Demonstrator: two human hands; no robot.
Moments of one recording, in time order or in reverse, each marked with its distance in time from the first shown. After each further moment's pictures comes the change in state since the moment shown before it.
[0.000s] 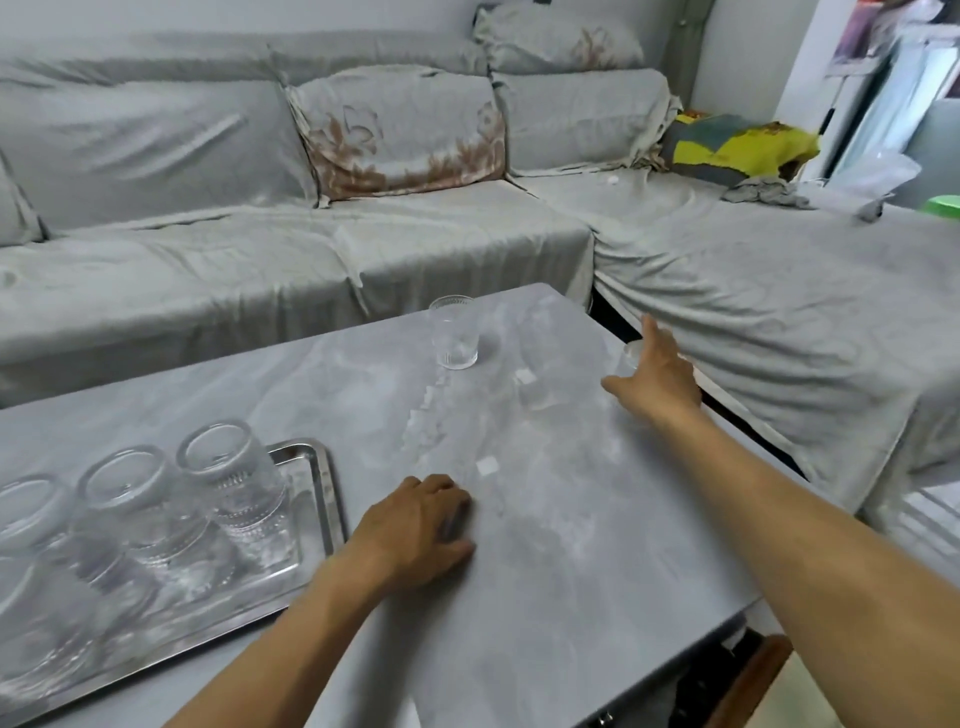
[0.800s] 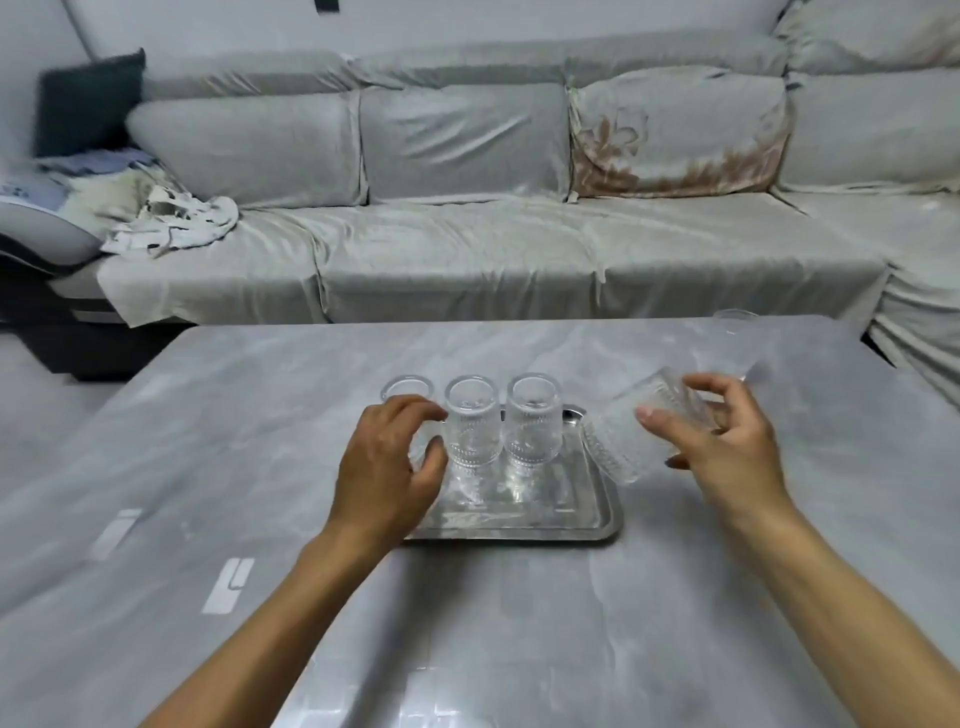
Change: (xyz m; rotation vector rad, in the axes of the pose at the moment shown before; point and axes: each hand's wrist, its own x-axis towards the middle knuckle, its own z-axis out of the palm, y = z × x) left_hand -0.225 -0.140 -0.085 -0.144 0.918 -0.424; right_hand -0.219 -0.203 0.036 0.957 -0.258 -0.270
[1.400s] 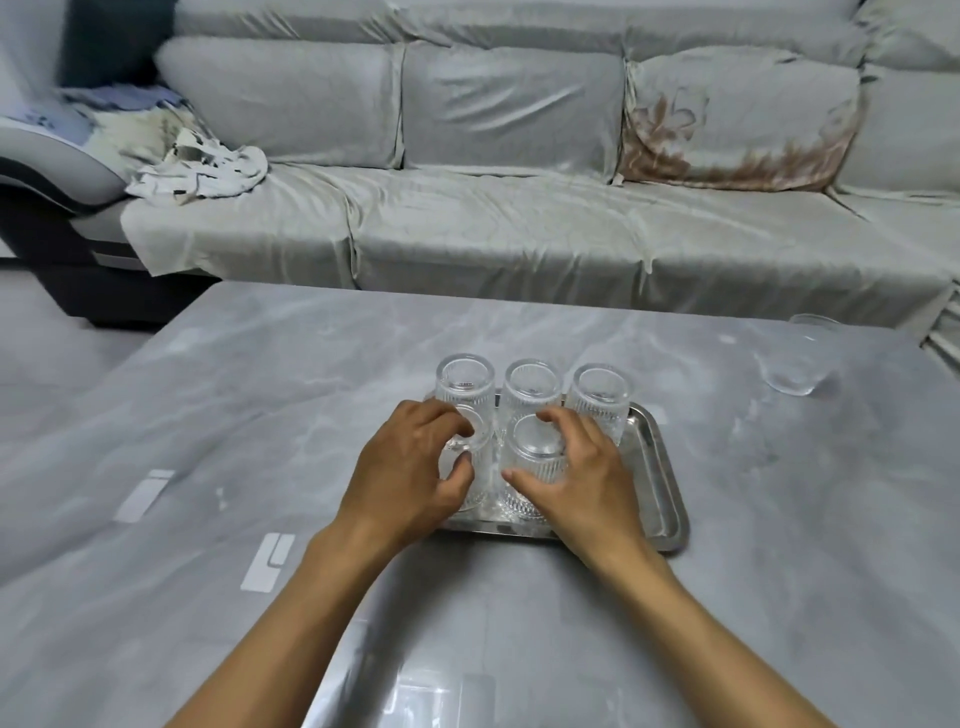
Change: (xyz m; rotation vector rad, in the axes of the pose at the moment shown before) left_hand -0.008 -0.056 -0.012 0.051 -0.144 0.046; right_hand -0.043 0.036 0.161 -0.591 -0.276 -0.412
